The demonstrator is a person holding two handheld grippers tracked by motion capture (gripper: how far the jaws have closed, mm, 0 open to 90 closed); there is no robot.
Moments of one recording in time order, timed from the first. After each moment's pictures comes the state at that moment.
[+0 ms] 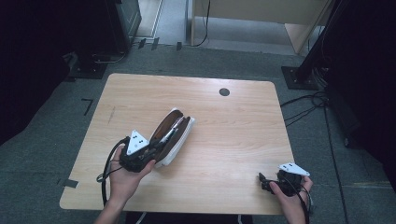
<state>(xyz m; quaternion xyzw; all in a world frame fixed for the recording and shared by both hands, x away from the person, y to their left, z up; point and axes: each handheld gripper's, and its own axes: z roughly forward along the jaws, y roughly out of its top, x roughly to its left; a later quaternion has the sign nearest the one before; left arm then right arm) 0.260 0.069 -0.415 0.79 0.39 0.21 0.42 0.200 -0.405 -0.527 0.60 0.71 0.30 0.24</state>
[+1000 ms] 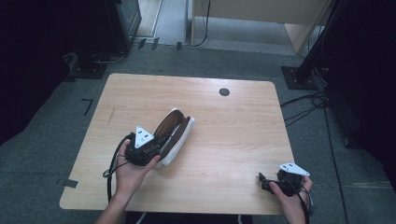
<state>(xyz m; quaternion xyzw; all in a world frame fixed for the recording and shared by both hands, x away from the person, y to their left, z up) 0.275 0.065 -0.423 0.78 0.42 0.22 0.41 0.200 -0.404 -0.527 0.60 0.71 0.30 0.24</state>
